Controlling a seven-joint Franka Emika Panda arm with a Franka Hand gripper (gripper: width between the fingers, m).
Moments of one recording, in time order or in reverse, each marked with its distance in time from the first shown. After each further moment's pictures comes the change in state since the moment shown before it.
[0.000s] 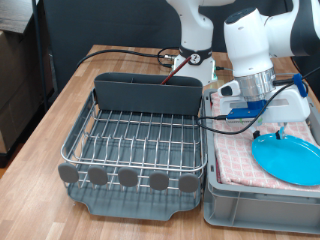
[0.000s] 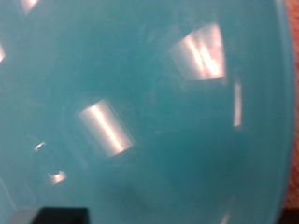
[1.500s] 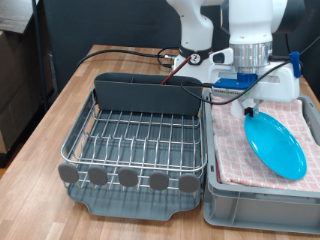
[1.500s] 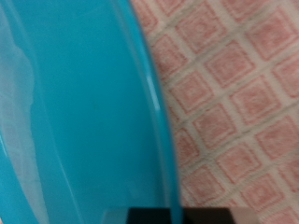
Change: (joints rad) arm 0.170 -0.236 -0.342 -0.114 -0.971 -0.169 0.828
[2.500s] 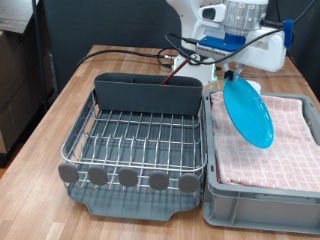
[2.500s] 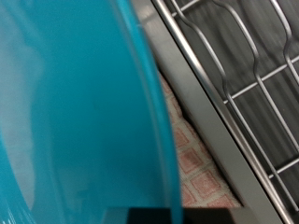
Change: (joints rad) arm -0.053 -0.195 -0.034 0.079 -0.351 -0.413 0.135
